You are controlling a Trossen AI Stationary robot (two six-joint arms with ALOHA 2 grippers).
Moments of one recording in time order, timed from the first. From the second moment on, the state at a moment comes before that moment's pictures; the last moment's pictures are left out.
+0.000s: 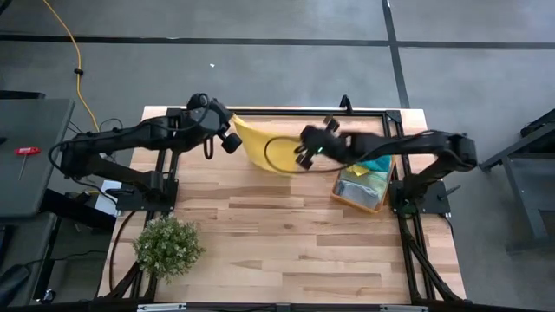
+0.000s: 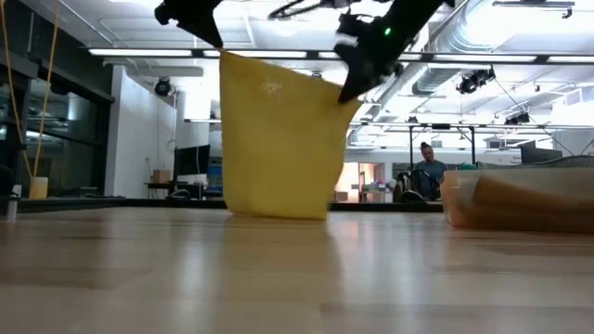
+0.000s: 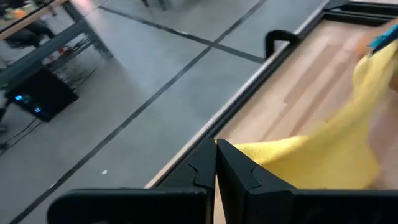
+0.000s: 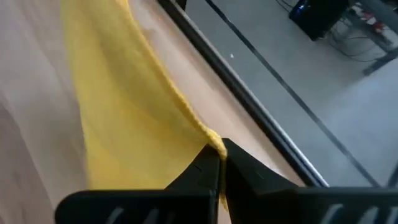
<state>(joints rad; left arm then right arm) 0.30 1.16 1.21 -0.71 -0.69 -0.10 -0.12 1.51 1.16 -0.41 0.57 0.12</state>
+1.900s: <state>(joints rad) 0.16 1.23 0.72 -0.48 -0.62 -0.39 -0.06 1.65 1.16 -0.75 0.47 0.52</state>
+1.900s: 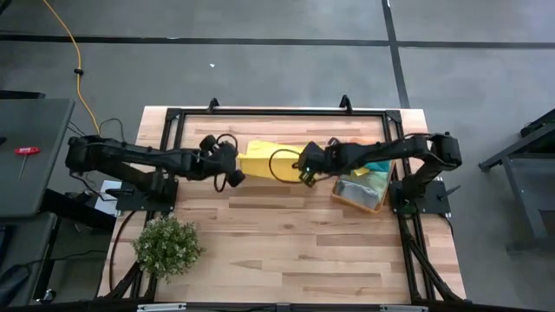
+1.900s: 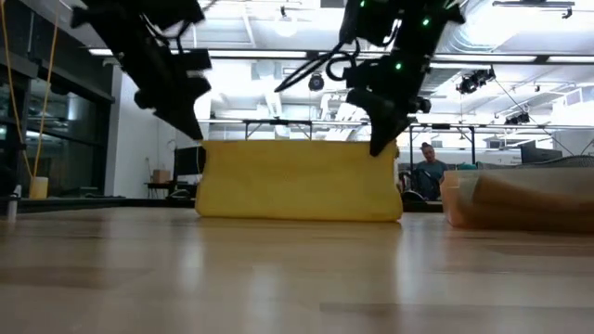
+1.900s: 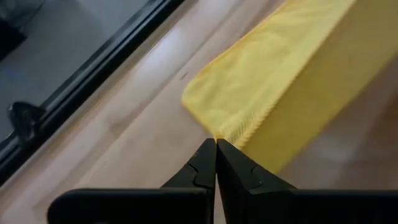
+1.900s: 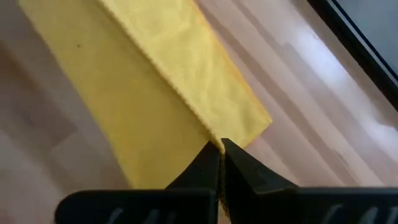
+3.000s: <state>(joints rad) 0.39 1.46 0.70 -0.24 -0.55 -0.30 -0.20 1.79 1.16 -0.68 0.46 0.46</state>
